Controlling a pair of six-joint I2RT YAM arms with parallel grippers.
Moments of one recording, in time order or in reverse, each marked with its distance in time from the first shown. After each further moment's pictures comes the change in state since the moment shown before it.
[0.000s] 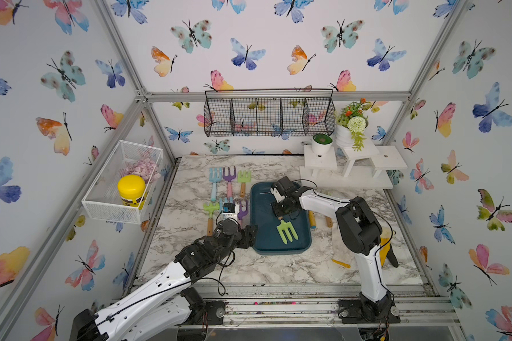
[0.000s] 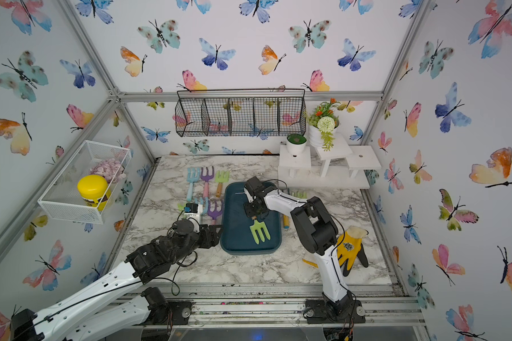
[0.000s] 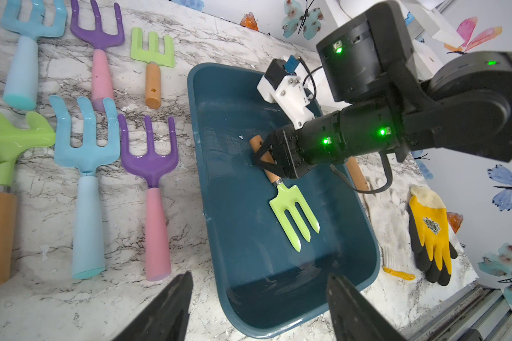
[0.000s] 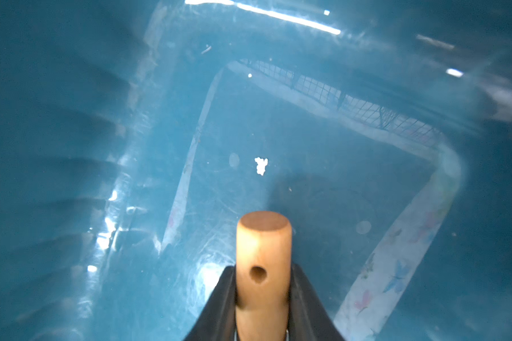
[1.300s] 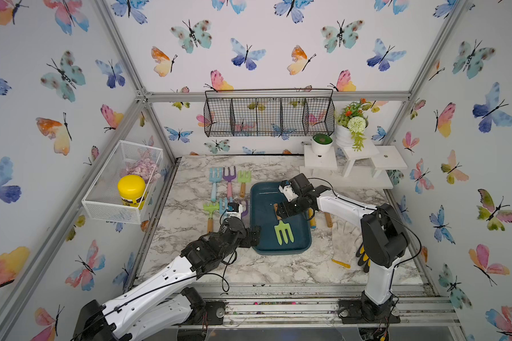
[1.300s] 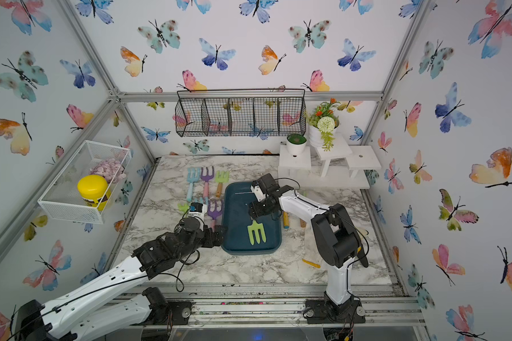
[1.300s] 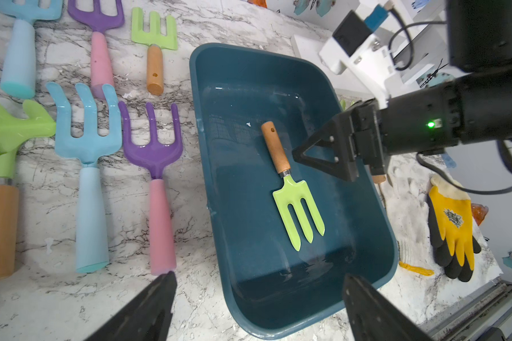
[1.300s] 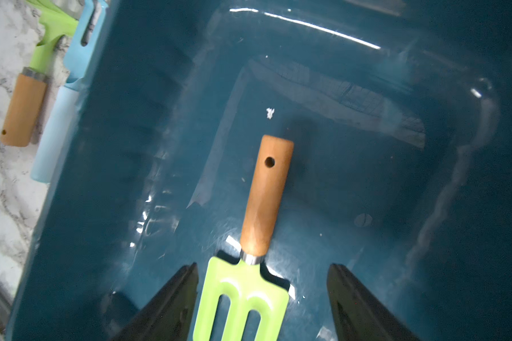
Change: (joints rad) left arm 0.000 0.069 0.032 -0.037 0.000 0.003; right arm -0.061 -0.201 -0.143 -0.023 -0.119 -0.078
